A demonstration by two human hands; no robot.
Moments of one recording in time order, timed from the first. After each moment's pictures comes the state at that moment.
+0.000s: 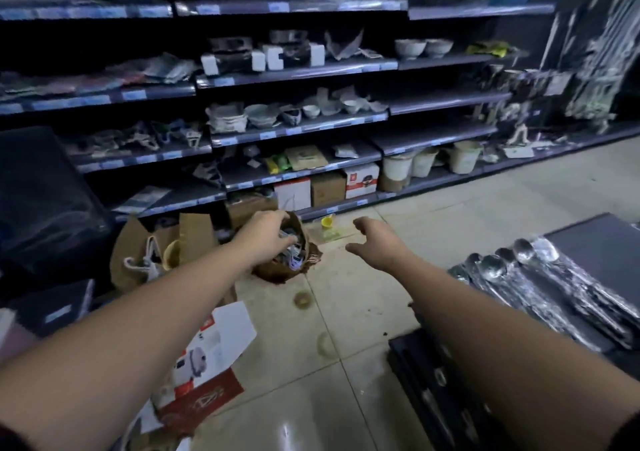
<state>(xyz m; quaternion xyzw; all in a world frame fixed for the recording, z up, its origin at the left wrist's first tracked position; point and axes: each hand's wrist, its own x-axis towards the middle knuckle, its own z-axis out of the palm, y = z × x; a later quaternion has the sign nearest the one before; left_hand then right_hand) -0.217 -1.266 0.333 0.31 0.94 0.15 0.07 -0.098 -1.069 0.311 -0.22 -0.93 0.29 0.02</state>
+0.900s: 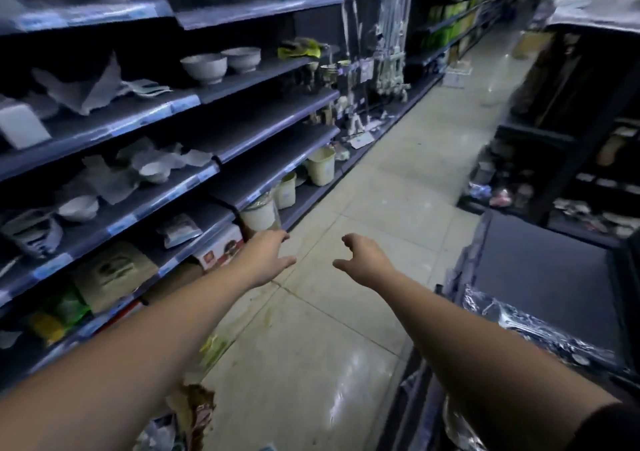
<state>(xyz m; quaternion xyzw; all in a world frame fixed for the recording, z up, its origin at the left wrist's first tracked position) -0.570 -0.605 0.284 0.60 0.79 0.08 0.13 -0.373 -0.508 0.247 -0.49 -0.81 0.32 0.09</state>
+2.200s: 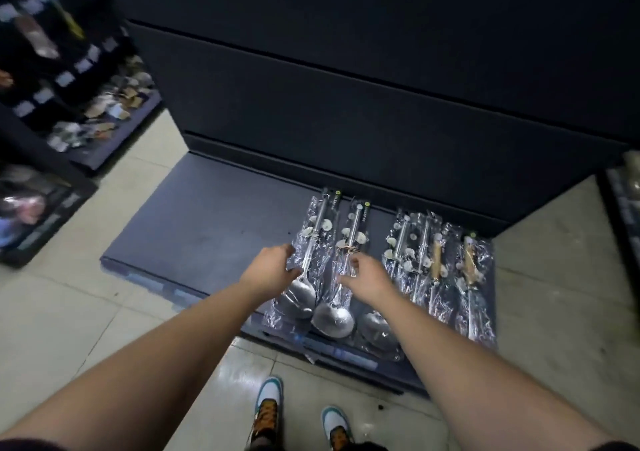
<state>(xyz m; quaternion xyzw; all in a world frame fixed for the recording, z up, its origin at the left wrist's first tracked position) -0.104 -0.173 0.090 0.95 0.03 -0.20 0.25 -0.096 -0.383 0.102 -0.90 0.04 0.28 0.32</state>
